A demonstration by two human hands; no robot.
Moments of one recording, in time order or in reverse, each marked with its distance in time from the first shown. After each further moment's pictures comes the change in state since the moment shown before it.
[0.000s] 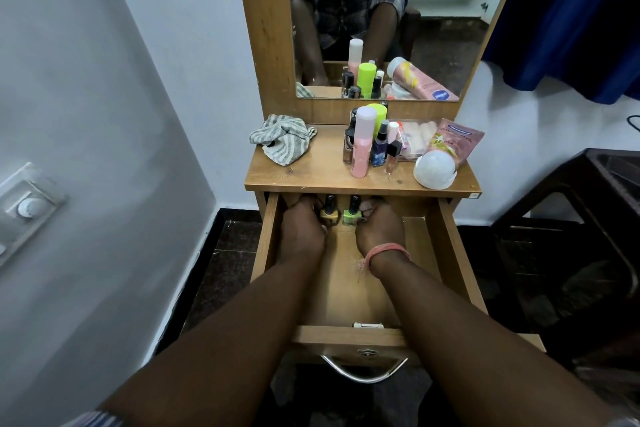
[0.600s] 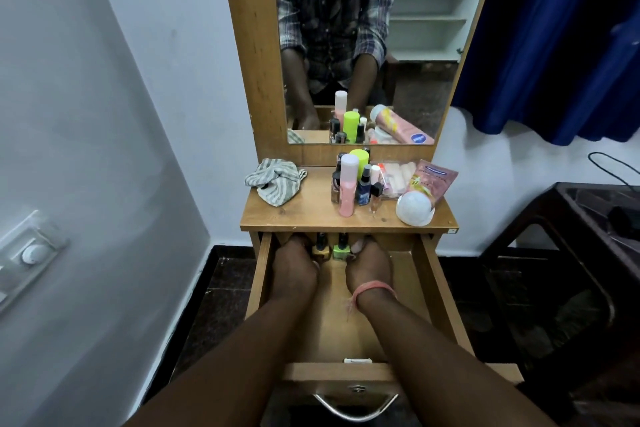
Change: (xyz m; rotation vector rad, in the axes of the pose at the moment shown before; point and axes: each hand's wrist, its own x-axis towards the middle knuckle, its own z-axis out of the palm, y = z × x) left_hand -0.009 0.016 -0.013 0.066 -0.016 -0.038; right_hand -0.013 -0.012 -0.012 -0.046 -0.003 0.052
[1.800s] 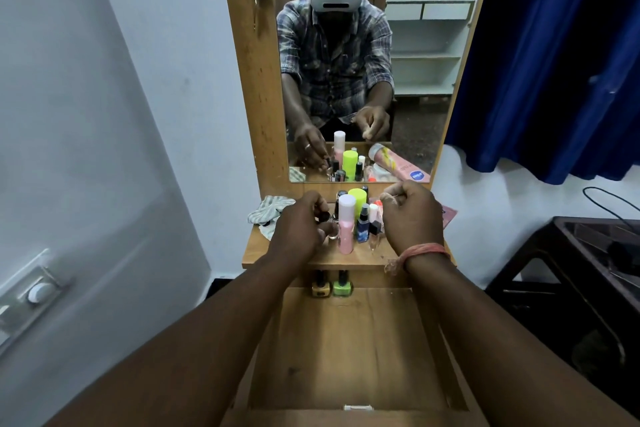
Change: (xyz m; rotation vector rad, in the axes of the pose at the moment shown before) left_hand 0.061 0.075 -0.064 -0.083 0.028 0.372; right_hand 0.038 -0.079 -0.115 0.171 0.335 -0.392
